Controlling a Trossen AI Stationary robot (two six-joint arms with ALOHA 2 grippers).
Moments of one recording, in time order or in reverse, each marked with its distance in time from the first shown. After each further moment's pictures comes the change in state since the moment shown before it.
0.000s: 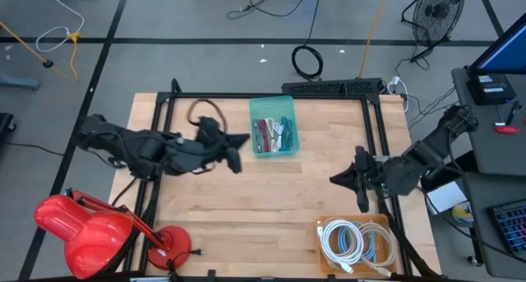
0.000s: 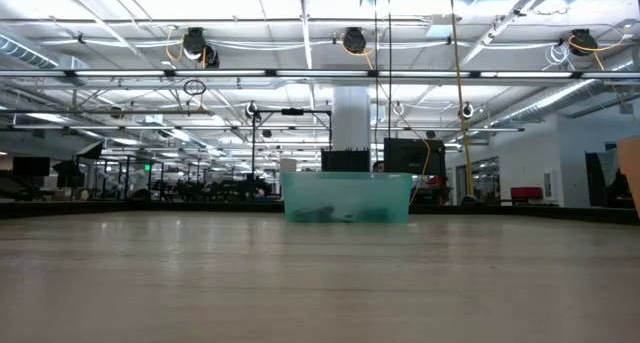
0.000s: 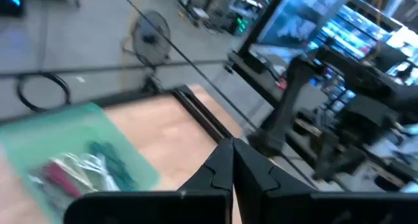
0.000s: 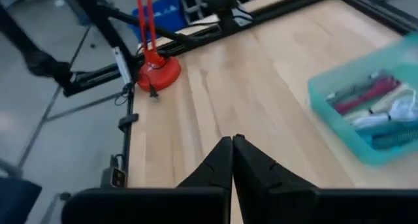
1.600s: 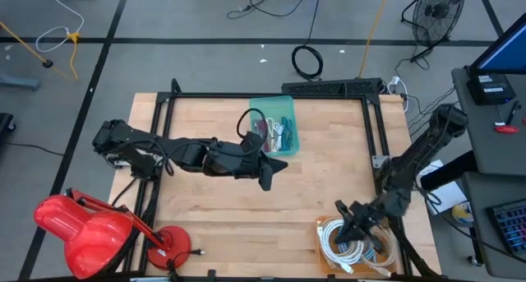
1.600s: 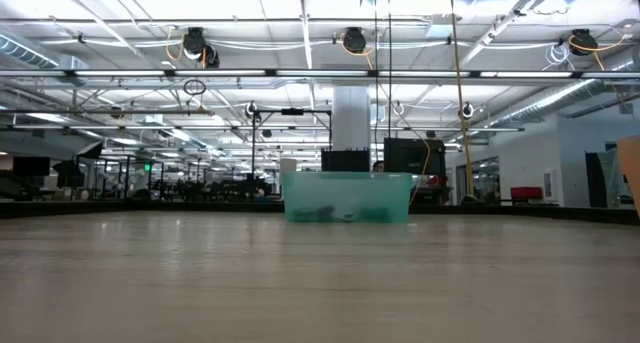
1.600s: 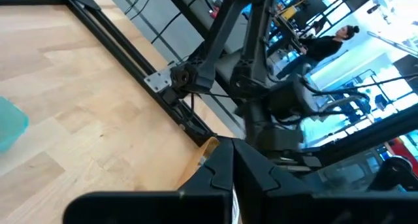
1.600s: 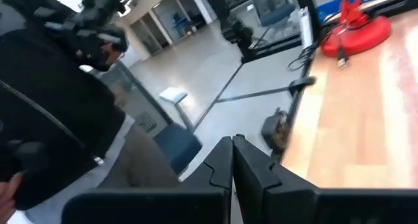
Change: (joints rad) left arm 0.098 0.224 -0.001 0.302 0.506 -0.068; right arm 0.227 0.133 -0.677 1.305 -0.333 -0.134
